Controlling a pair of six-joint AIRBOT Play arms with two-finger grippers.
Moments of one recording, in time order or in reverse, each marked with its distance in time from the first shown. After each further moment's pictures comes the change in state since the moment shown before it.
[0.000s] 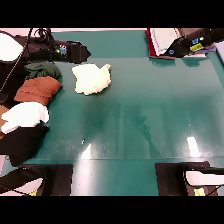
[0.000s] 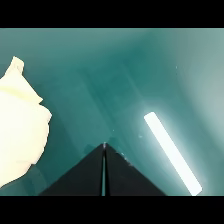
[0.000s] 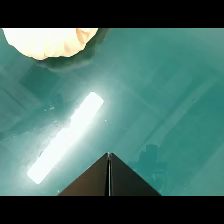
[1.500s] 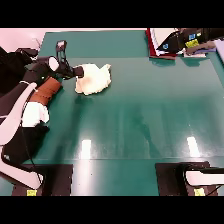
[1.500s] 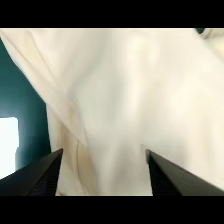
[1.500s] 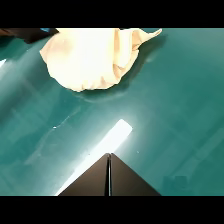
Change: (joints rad) left arm 0.186 -0.512 -0.016 0.255 0.179 -0.209; right arm 0.000 -0.012 0.000 0.169 -0.058 0.000
